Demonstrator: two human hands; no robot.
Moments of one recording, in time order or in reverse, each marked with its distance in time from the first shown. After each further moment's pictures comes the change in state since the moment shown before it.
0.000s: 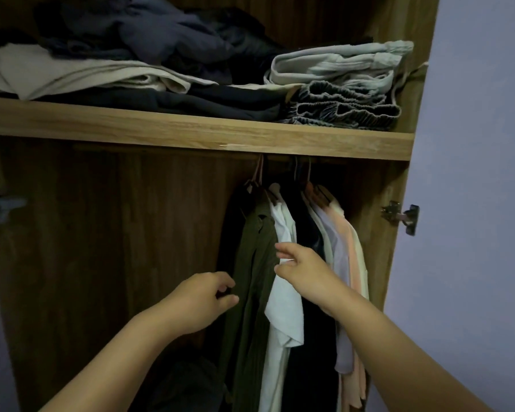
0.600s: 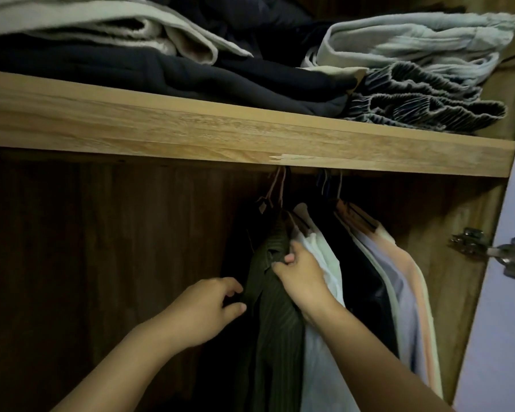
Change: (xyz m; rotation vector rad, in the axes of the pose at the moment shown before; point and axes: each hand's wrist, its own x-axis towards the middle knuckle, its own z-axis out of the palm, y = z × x) left_hand 0.147 -0.101 -0.044 -0.014 -0.021 0.197; right_hand 0.184 0.011 0.070 0.092 0.413 0.057
